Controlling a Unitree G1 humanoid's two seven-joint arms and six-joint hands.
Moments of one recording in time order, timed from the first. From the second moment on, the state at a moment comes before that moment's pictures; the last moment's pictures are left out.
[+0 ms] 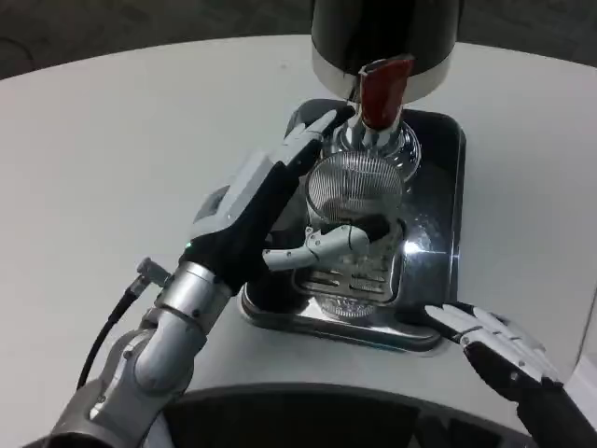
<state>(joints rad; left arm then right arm) -0.72 0.31 -0.21 0.74 0.40 -0.66 0.13 0.69 -0.24 -0.02 -0.95 -0.44 -0.24 0.24</state>
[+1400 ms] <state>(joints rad) -0.49 0.26 0.04 -0.09 -0.17 -0.18 -0.18 0.70 -0.24 -0.02 -0.94 -0.43 -0.24 0.23</state>
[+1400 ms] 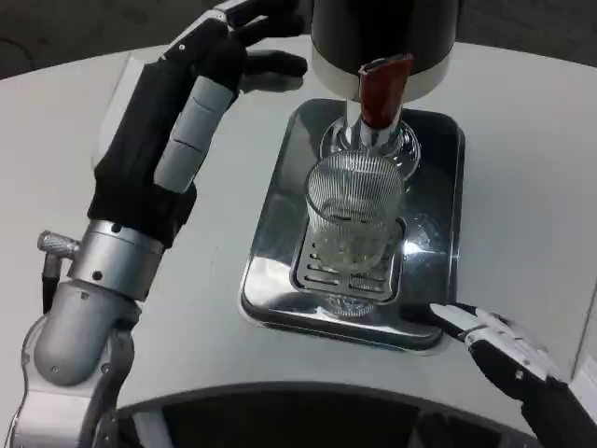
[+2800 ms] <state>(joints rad) -0.71 0.18 -0.06 0.13 -0.19 -0.10 -0.44 0.68 -0.24 -0.02 -0.94 -0.43 -0.24 0.23</state>
